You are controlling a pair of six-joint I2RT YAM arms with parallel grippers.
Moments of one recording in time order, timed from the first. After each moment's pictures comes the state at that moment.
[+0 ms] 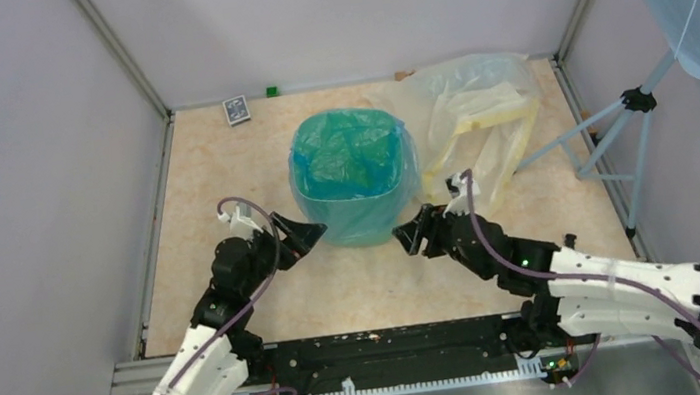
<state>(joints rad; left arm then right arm) -0.38 0.59 0.25 0.04 0.24 -0.99 1.08 0.91 0.48 0.05 0.45 0.84</state>
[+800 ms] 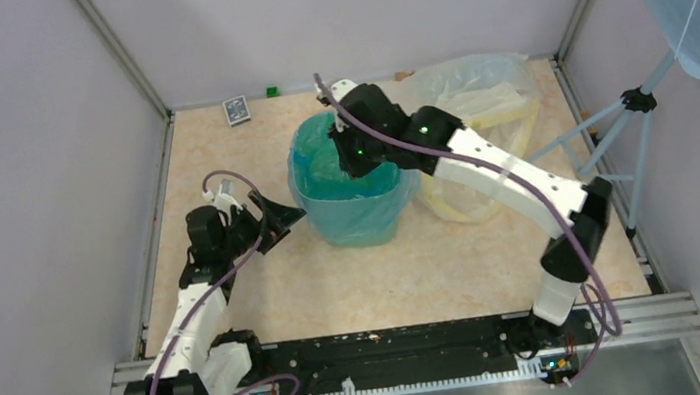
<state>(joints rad) 0.02 0.91 0.43 0.01 0.67 -0.81 0.93 1.66 1.84 -0.81 0.14 0.31</state>
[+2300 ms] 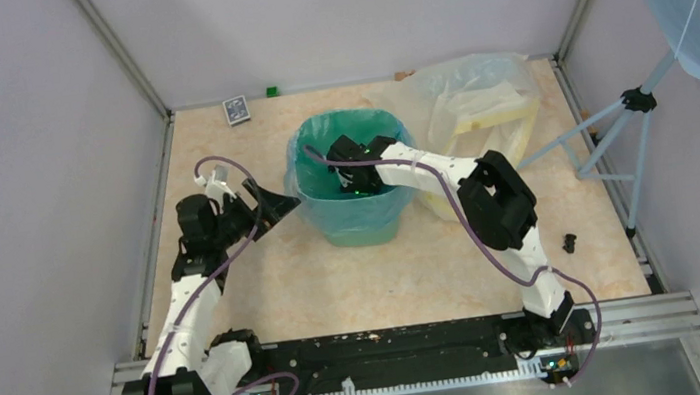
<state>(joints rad) 0.04 0.94 0.52 -0.01 0.69 -0.72 0.82 2.13 1.75 -0.92 -0.06 0.24</state>
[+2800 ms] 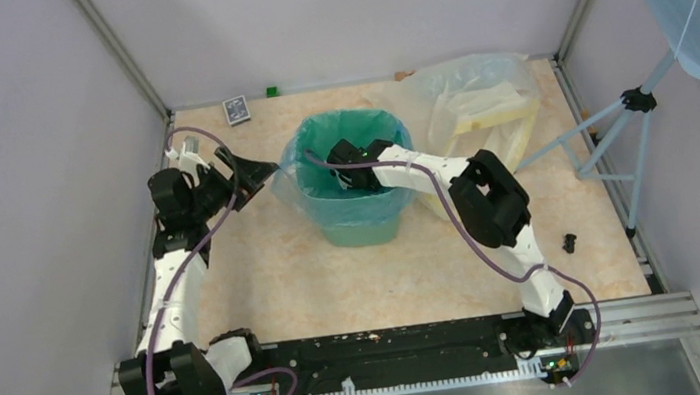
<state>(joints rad) 0.15 1.06 0.74 0.00 0.76 -0.78 0.81 2.19 1.74 -0.89 -0.10 0.24</state>
